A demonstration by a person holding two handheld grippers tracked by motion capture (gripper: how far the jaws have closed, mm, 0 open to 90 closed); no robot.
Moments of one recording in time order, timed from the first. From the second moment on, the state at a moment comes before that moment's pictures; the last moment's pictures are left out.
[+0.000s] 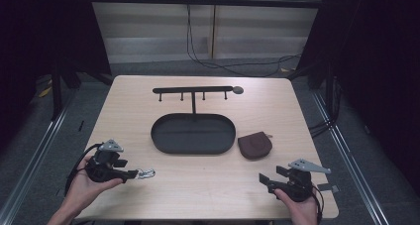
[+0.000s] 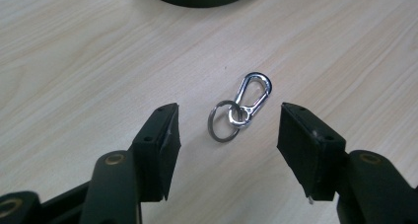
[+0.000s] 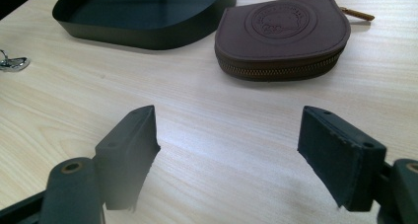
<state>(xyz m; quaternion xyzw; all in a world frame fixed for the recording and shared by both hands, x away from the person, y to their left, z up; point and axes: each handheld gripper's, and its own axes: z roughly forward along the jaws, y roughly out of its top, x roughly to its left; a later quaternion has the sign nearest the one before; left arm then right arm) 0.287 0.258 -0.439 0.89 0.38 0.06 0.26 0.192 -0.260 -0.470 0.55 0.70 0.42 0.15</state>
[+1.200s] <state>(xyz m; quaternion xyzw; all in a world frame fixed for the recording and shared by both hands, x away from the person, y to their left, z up) 0.328 0.237 -0.457 0.92 0.35 -0.04 0.15 0.196 -0.260 -0.475 0.56 0.71 0.41 0.14</state>
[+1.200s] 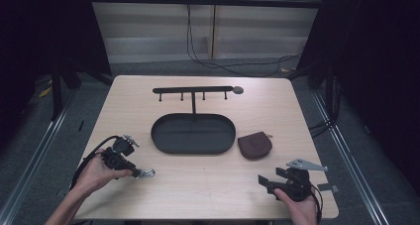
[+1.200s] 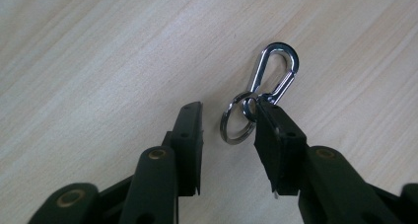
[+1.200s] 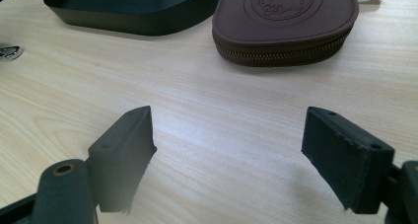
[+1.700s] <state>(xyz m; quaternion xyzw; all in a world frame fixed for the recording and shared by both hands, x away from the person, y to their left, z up) 0.332 0.226 -0.460 0.93 0.34 -0.05 0.12 0.197 -0.259 -0.476 0.56 0.71 0.40 0.13</state>
